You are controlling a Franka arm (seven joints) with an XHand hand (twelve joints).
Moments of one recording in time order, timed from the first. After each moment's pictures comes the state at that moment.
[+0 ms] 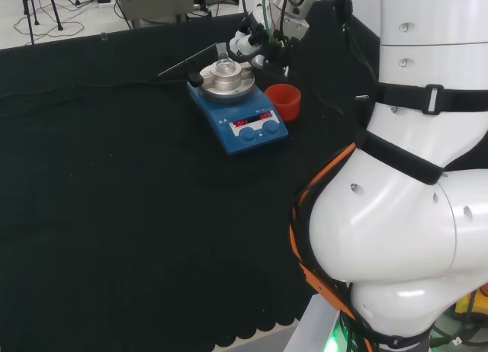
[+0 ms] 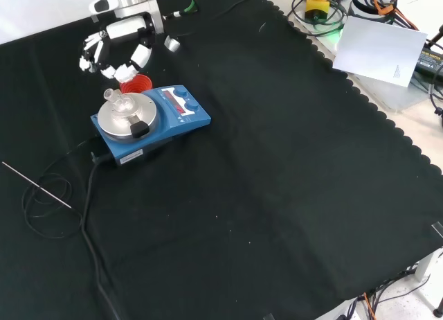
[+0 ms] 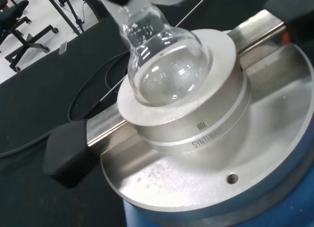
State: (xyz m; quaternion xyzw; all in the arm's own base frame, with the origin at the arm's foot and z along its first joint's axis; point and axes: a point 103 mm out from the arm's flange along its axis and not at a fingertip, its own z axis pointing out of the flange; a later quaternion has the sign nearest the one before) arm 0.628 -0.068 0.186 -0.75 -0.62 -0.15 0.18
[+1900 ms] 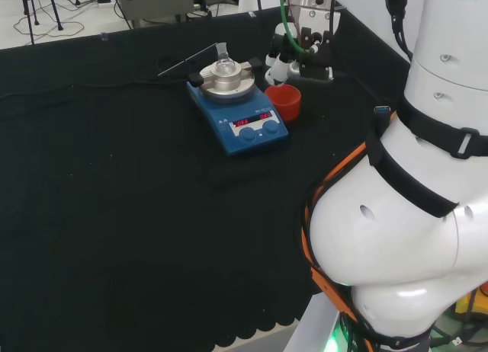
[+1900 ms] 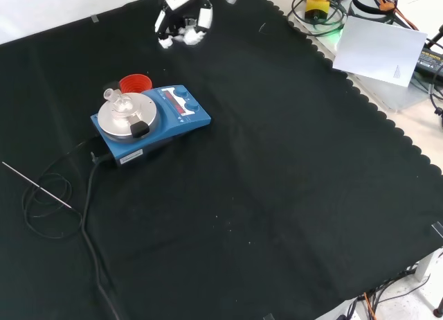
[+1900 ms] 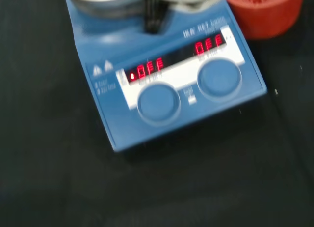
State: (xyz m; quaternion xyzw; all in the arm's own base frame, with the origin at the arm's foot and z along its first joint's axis) arm 0.457 -0.070 0.241 -0.75 -0.62 0.06 0.22
